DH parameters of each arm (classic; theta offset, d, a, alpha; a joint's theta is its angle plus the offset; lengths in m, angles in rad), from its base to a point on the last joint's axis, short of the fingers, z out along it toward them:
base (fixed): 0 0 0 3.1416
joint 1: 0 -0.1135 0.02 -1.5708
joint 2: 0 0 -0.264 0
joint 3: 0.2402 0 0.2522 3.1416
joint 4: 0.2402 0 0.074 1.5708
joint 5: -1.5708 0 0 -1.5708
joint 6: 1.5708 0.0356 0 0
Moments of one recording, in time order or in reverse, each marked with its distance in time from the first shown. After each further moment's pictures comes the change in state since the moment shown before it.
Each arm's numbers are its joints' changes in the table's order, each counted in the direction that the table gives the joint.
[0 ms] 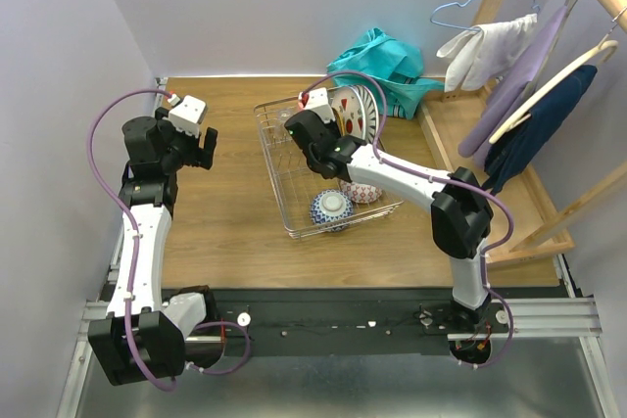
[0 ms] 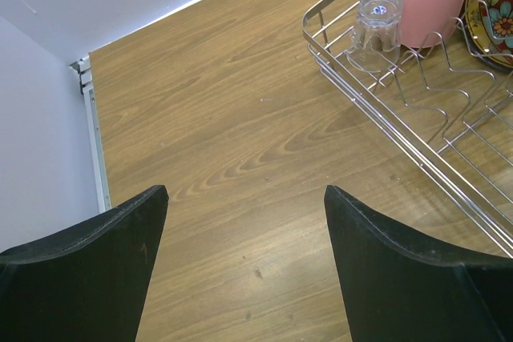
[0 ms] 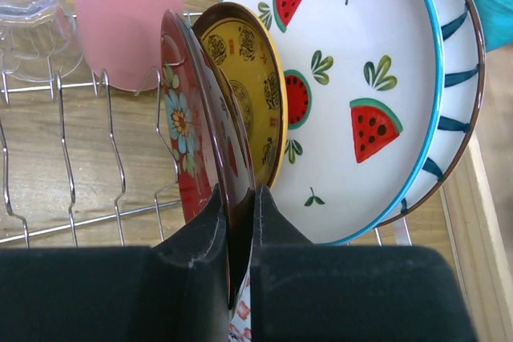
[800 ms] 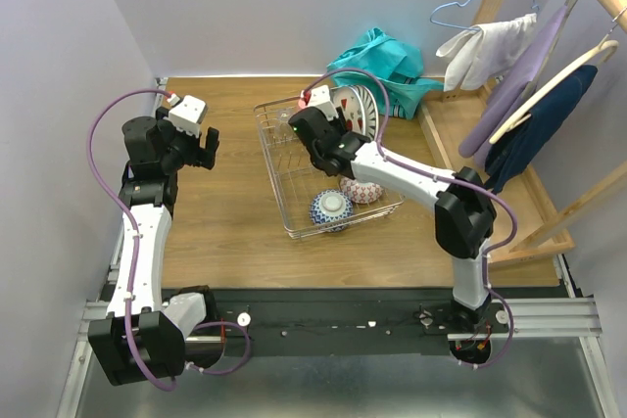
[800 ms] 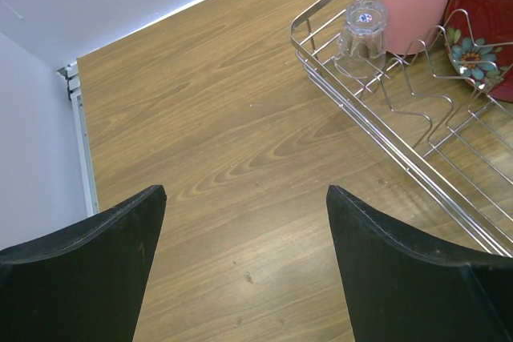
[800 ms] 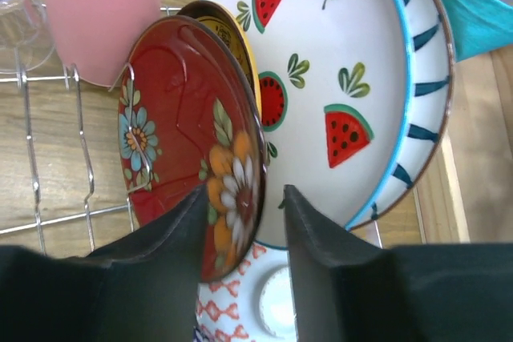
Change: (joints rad) left arm 0.000 0.000 -0.001 -0.006 -0.028 -0.020; right arm 0.011 0.006 -0.008 0.009 0.004 -0.050
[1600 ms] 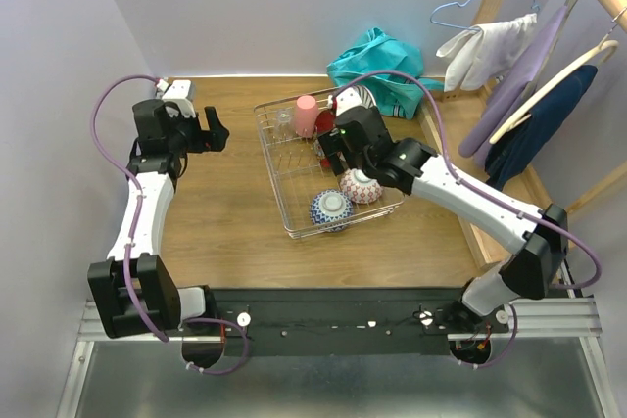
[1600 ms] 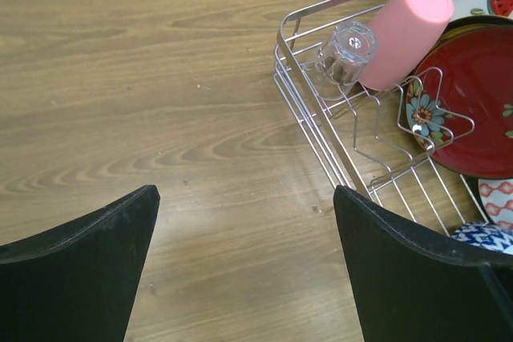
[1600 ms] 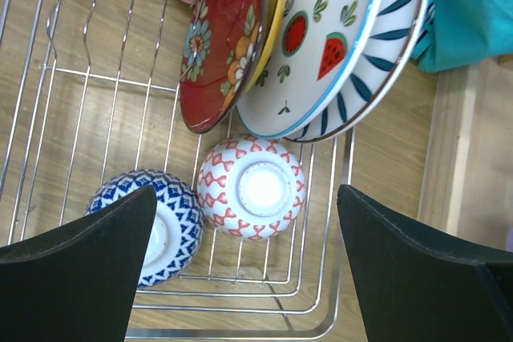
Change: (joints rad) left arm 0.000 -0.222 0.081 -0.041 0.001 -0.363; right arm 0.008 0.414 -0.198 0.171 0.373 -0.085
